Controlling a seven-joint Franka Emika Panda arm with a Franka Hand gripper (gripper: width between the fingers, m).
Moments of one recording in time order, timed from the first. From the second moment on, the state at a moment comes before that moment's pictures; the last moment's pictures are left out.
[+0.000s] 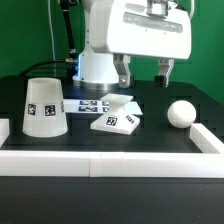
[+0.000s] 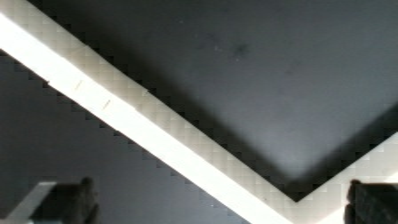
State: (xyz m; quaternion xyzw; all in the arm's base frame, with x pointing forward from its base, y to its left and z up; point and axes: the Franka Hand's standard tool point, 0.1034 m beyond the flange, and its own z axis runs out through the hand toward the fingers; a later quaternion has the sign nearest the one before) arm 0.600 0.028 0.118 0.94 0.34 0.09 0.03
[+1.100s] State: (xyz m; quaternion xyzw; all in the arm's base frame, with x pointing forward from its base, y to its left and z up) arm 0.548 0.000 0.113 0.97 0.21 0.08 0.03
